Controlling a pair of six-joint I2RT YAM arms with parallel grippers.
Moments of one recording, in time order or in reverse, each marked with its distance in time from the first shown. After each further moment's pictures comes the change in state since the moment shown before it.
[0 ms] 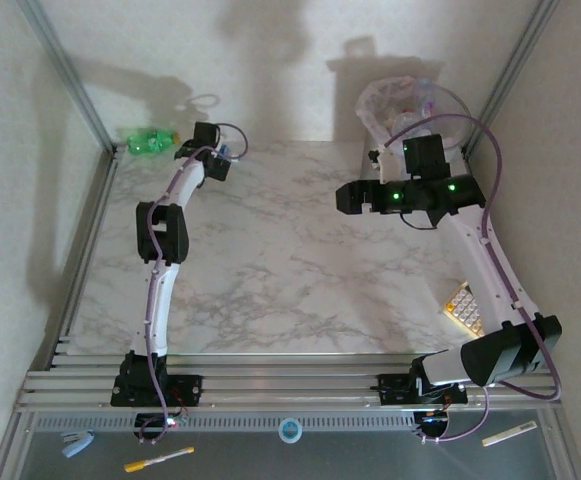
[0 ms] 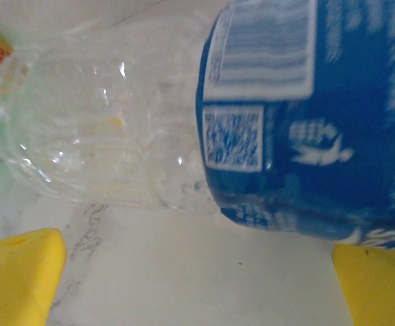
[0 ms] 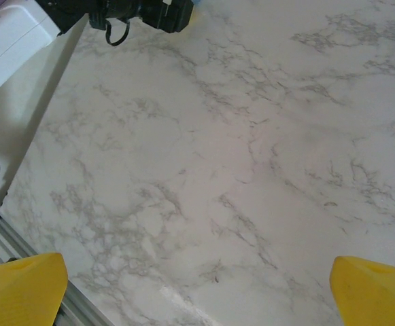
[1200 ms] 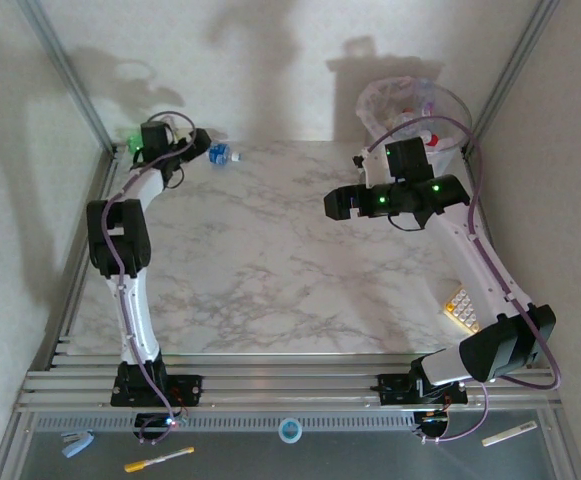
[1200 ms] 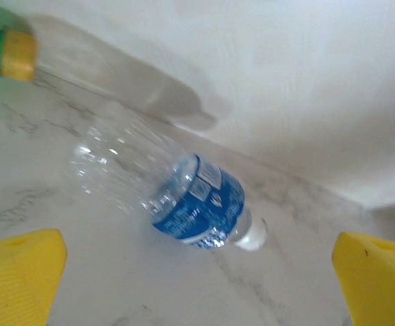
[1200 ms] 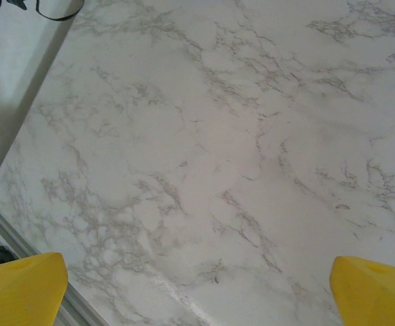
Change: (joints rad) left arm 0.168 -0.446 -0.687 0.624 0.558 -0.816; right arm 0.063 0.019 -0.039 0.040 0.037 -0.005
